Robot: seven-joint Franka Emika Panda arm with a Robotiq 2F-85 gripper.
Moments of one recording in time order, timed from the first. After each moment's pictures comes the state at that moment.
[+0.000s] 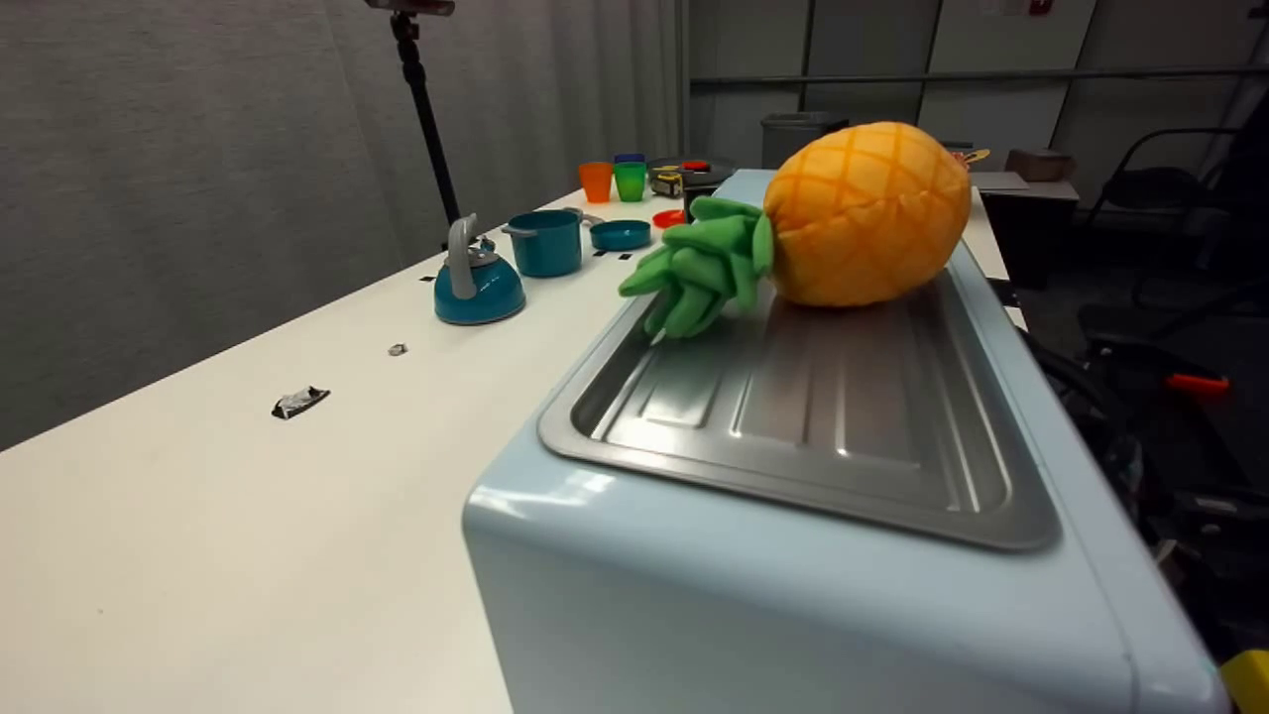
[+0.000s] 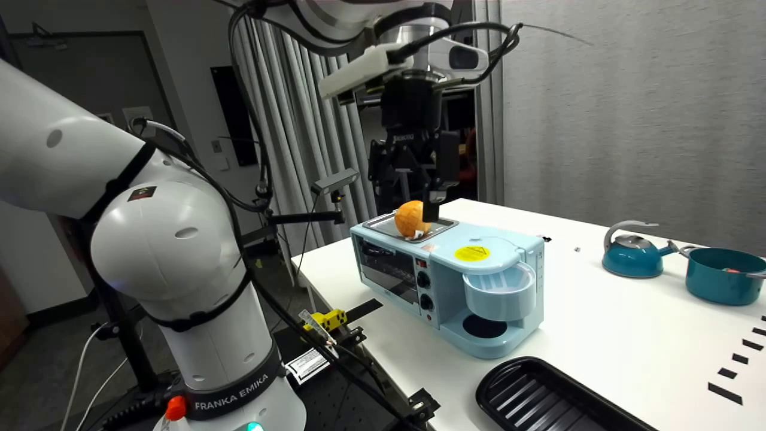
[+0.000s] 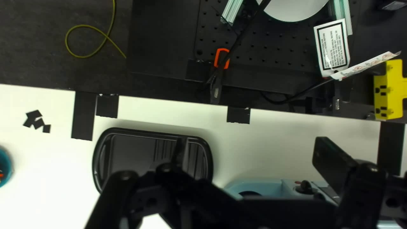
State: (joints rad) arm -0.06 -0.73 -0.11 -2.66 -0.20 1.70 -0.23
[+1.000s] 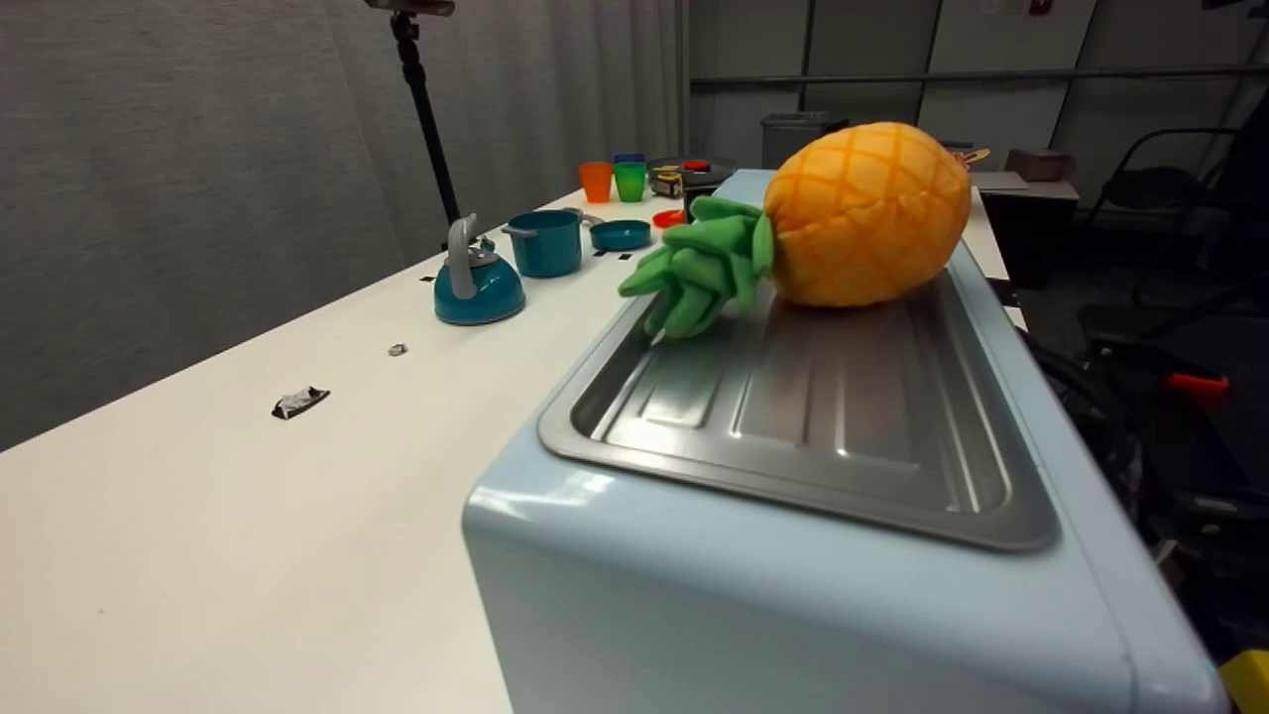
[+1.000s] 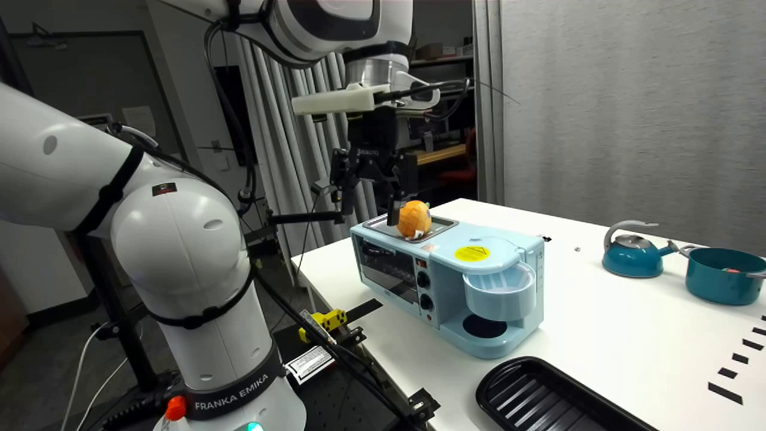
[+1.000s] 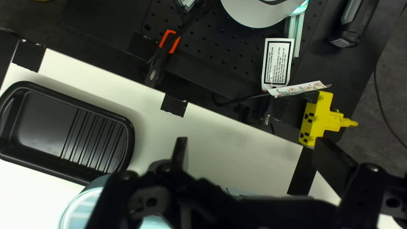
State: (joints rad) arm 0.11 -0.82 -0.09 -2.75 -0.07 1.71 -0.35
